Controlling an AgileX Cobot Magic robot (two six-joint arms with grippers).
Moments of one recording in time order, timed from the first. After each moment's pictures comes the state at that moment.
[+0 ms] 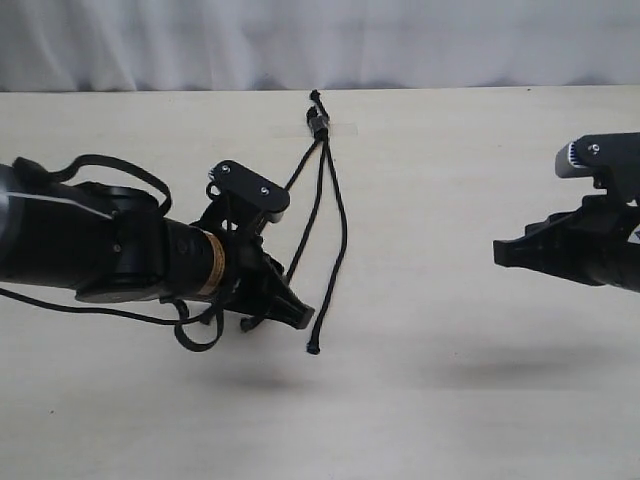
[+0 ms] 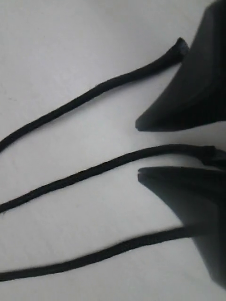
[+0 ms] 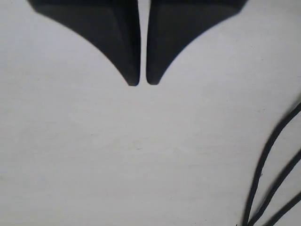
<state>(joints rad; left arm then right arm) -0.58 1.82 -0.80 0.78 0.04 -0.89 0.17 1.33 -0.47 0.22 -0.03 -0.13</state>
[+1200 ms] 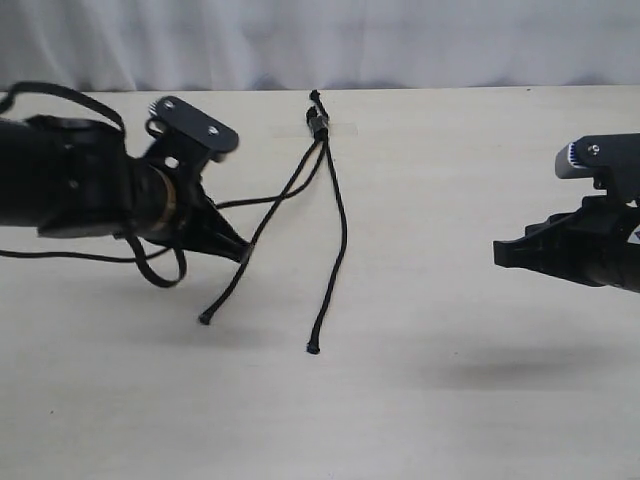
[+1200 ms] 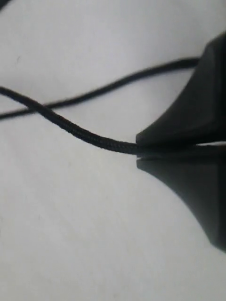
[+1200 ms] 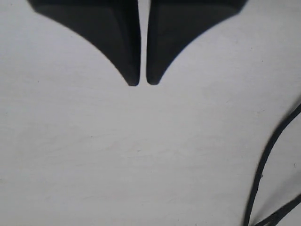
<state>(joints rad) -0.46 1.72 -0.87 0.90 0.36 -0.89 0.17 1.33 -0.47 0.22 -0.02 -0.13</state>
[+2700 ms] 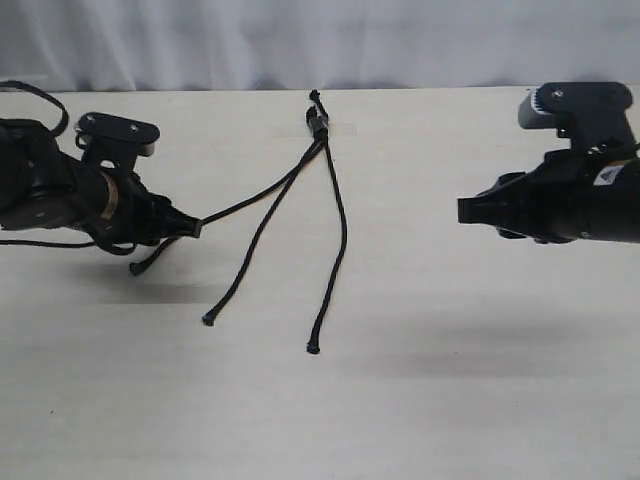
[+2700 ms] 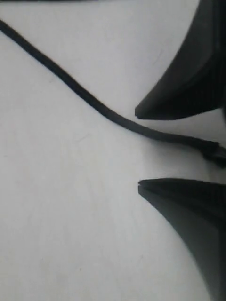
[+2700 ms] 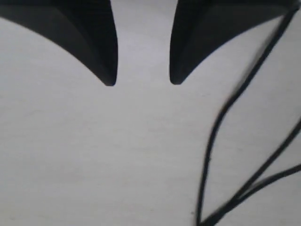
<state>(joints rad) -0.20 1.83 -0.85 0.79 0.15 -0.89 0.26 1.37 -0.67 0.27 0.18 -0.12</state>
